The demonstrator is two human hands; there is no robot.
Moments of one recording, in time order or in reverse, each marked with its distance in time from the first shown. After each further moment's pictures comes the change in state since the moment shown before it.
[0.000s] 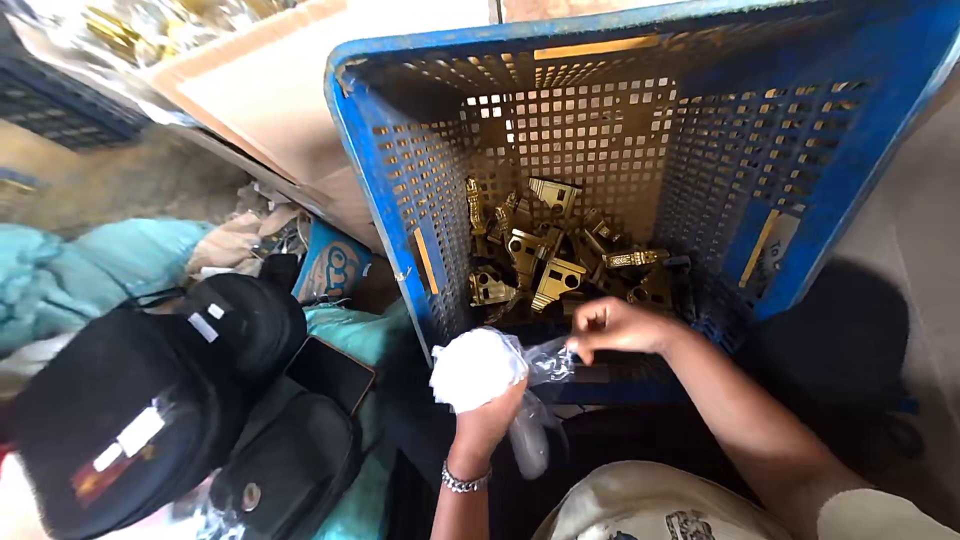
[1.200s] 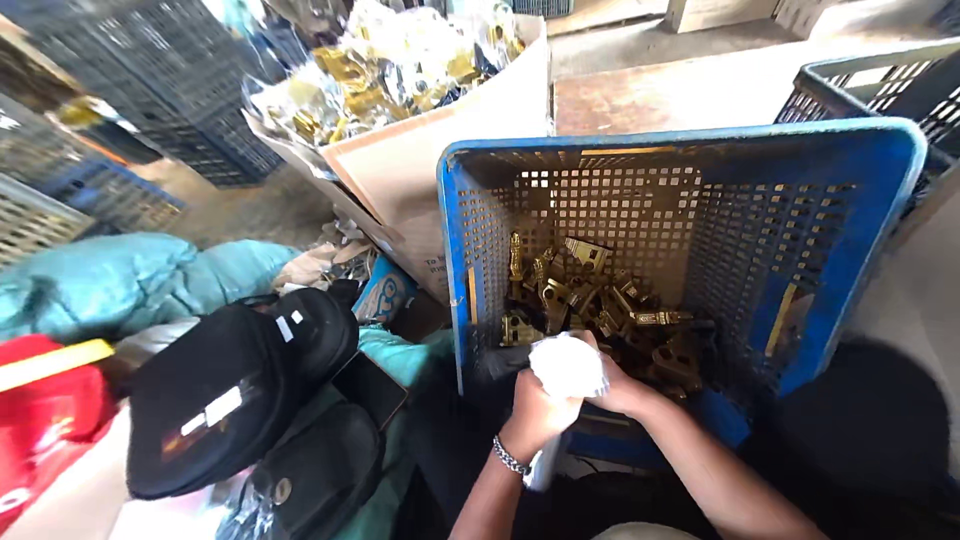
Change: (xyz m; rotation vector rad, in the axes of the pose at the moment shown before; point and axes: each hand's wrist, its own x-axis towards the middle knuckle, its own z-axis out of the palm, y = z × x) left_hand 0.028 0.019 0.032 0.238 -0.158 0.245; right_hand 0.022 -0.008 0.048 -0.244 0.160 0.019
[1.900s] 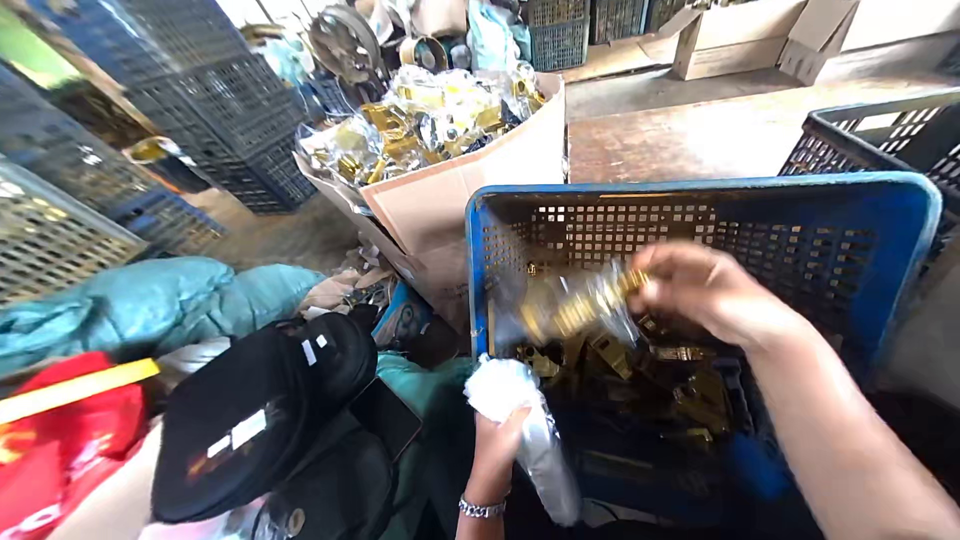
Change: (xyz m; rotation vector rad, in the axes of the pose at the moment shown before) left_hand 0.000 -0.007 -0.047 -0.429 0.333 -0.452; right_hand -0.005 -0.101 -0.127 0.297 0.150 -0.553
